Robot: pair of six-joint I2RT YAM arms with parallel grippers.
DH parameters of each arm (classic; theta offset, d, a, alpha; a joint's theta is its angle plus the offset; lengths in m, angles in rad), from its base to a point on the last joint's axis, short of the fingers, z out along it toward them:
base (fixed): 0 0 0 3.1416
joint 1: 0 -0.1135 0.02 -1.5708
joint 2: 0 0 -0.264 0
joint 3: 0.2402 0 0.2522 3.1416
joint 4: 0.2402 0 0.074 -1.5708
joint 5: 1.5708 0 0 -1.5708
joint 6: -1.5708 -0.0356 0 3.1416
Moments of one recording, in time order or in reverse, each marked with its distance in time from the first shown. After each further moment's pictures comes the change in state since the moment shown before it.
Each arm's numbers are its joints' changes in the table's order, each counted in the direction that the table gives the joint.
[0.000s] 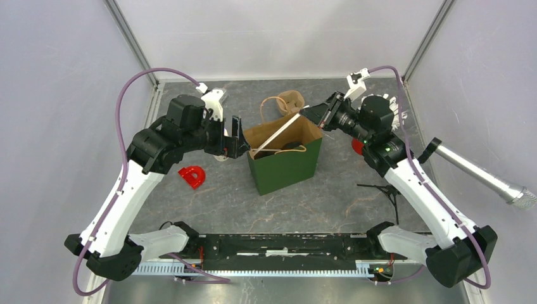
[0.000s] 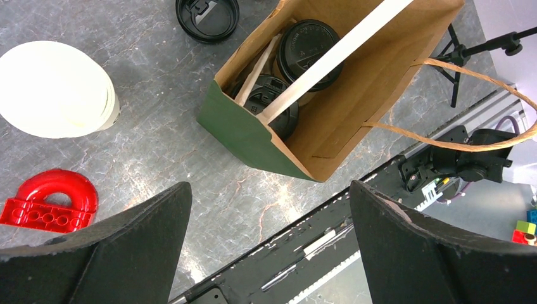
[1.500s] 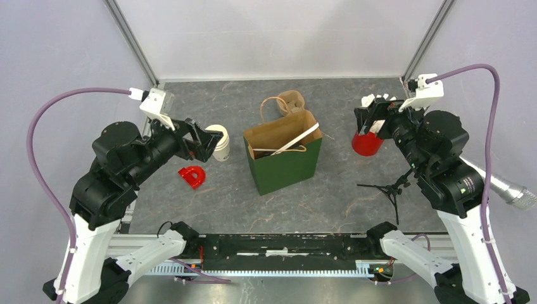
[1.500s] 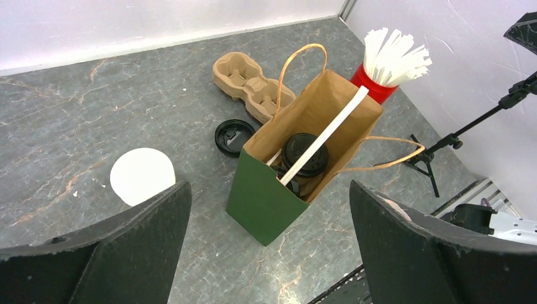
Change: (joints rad) left arm 0.000 0.254 0.055 -0.158 -0.150 -0.066; right arm 0.010 0.230 0.367 0.627 0.543 0.616
